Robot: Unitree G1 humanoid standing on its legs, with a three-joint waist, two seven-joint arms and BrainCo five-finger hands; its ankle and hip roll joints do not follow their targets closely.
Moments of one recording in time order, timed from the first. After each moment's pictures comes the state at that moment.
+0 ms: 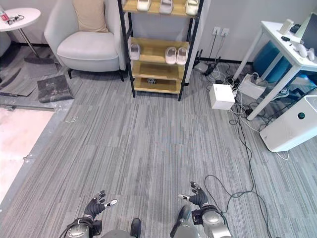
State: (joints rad) left arm 0.09 0.25 -0.23 0.69 -0.29 -0.09 0.12; right arm -0.03 -0.27 0.25 0.74 0.21 -0.08 -0.07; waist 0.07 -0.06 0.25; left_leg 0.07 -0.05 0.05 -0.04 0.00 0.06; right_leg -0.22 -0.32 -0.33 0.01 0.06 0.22
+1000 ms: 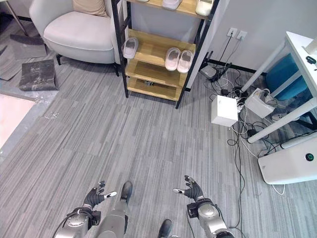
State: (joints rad) left arm 0.04 0.30 -0.23 0.68 -0.26 -0.08 0.12; right arm -0.08 -0.26 0.32 0.74 0.26 -0.08 -0.06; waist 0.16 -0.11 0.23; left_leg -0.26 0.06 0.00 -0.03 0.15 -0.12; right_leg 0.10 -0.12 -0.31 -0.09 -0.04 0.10
